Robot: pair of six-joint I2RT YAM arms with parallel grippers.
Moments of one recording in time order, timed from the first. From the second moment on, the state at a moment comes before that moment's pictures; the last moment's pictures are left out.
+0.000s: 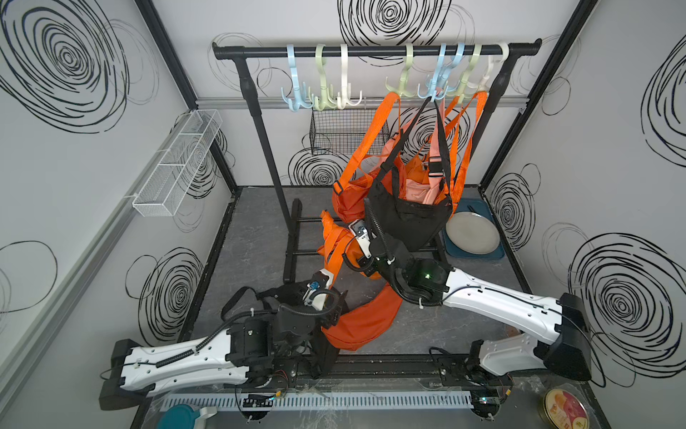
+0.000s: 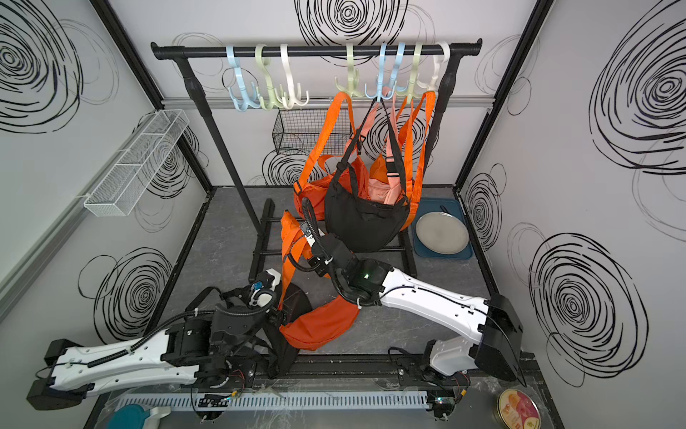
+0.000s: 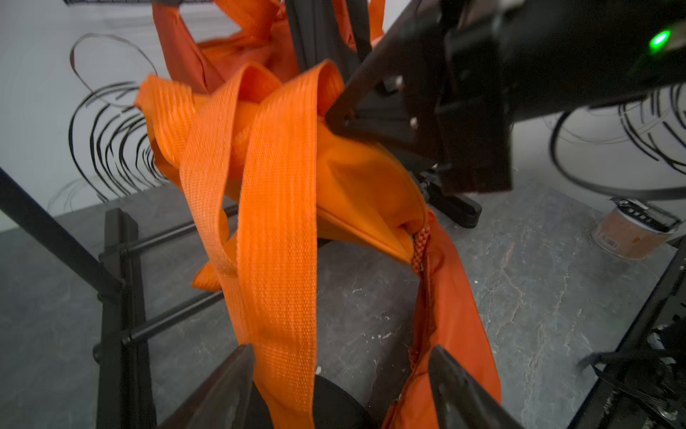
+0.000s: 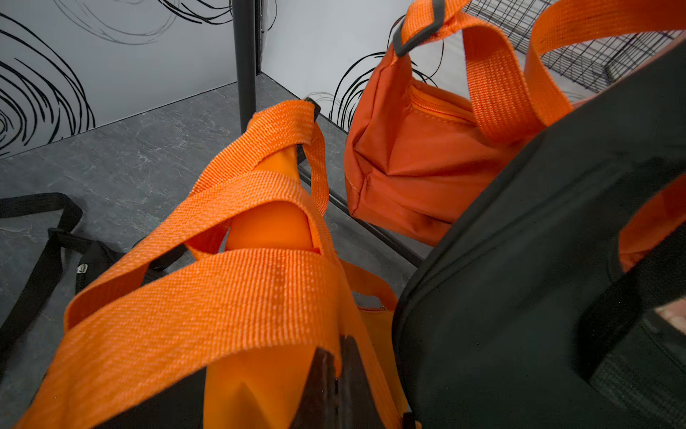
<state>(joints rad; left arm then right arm) -1.29 0.64 0.51 -0.29 -0.73 -0.32 1.10 1.38 1.16 -0.28 0.50 -0.03</state>
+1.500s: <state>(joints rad) -1.12 0.87 1.24 -0.63 -0.58 -0.20 1.08 1.23 1.05 -0.10 0.05 -0.06</state>
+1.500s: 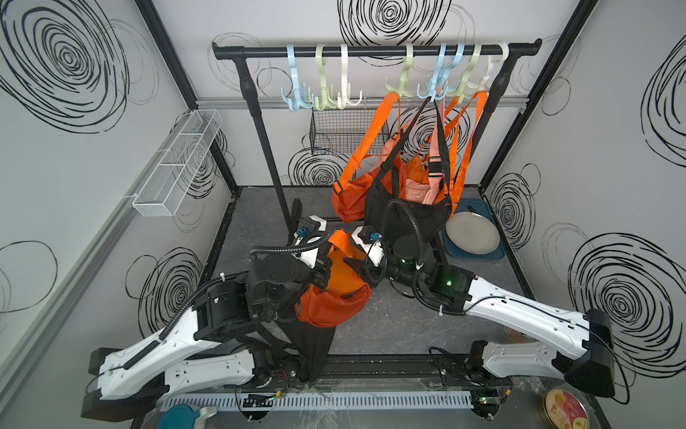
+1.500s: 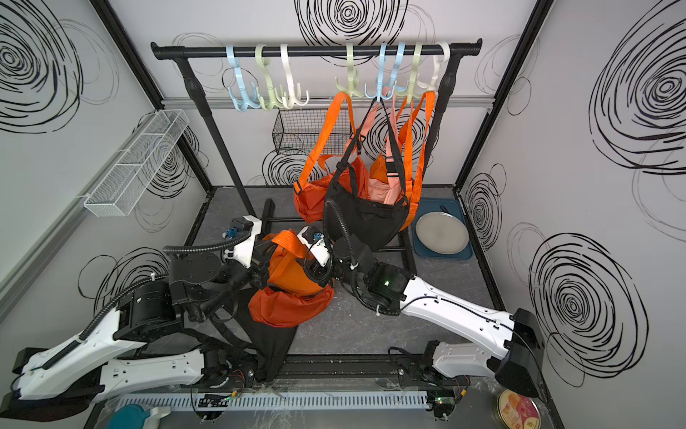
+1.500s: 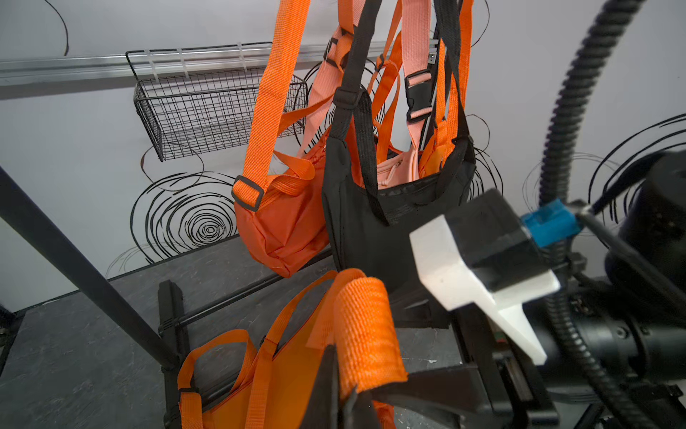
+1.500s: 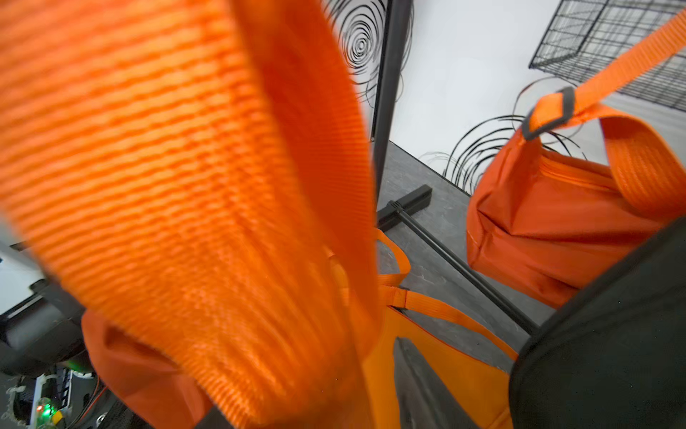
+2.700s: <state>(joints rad) -0.53 1.30 1.85 -0.55 -0.07 -0.18 0.67 1.82 2.45 -0.44 -0.28 0.01</state>
